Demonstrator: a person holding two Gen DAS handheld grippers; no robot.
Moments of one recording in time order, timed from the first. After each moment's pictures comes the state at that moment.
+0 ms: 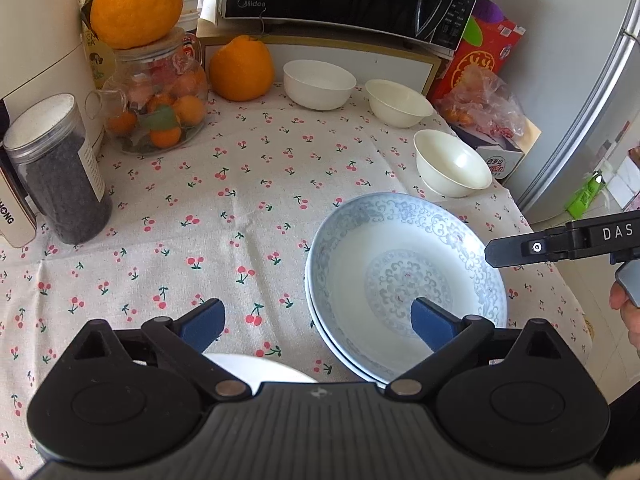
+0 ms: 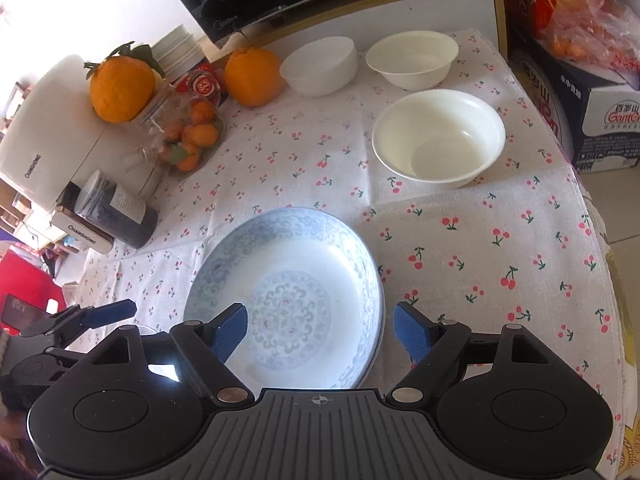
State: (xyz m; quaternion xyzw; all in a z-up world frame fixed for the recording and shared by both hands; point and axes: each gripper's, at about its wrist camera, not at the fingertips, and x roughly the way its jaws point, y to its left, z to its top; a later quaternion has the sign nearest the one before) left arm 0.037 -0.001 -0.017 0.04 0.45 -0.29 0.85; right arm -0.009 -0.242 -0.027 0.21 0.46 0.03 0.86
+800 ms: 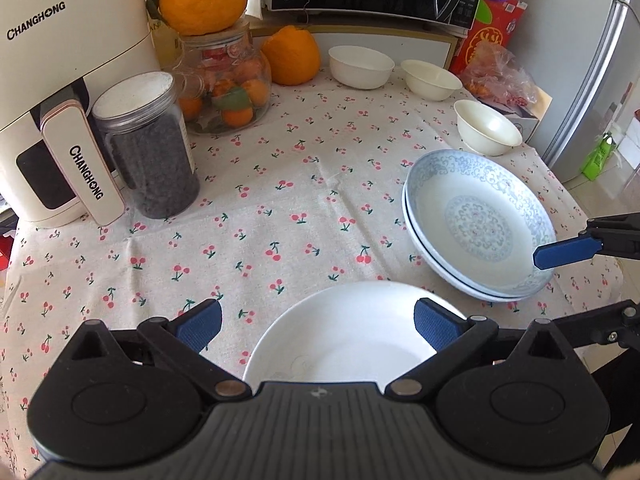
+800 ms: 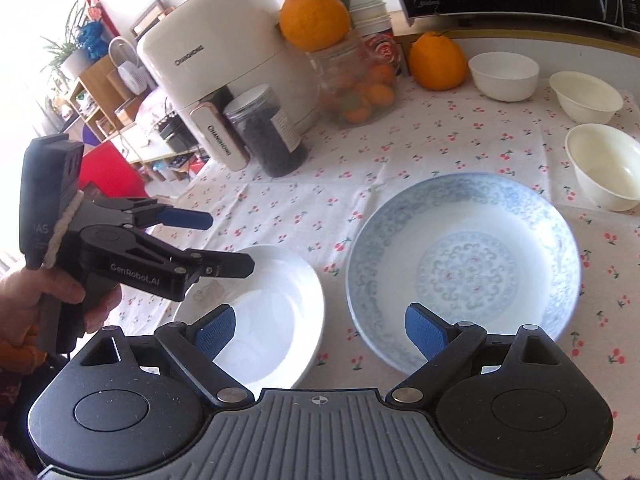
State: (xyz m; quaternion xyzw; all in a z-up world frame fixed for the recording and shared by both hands) left arm 0.035 0.081 -0.019 0.10 0.45 -0.28 0.84; right arm -0.053 -0.129 -0.036 0.13 0.42 0.22 0.87
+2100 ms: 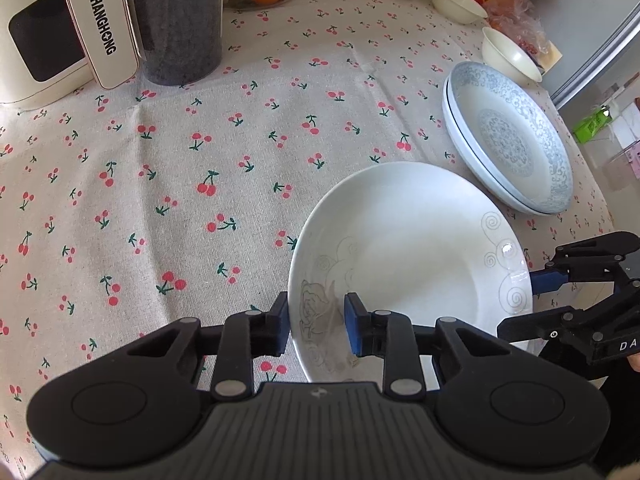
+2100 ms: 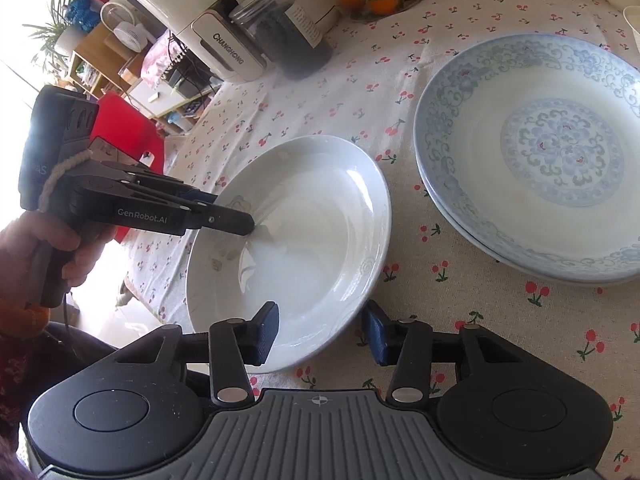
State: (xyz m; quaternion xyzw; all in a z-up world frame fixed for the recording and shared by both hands) left arm 0.047 0.127 -0.054 0.08 0.58 -0.29 0.76; right arm -0.052 -0.093 -0.091 0.17 0.51 0.23 0.81
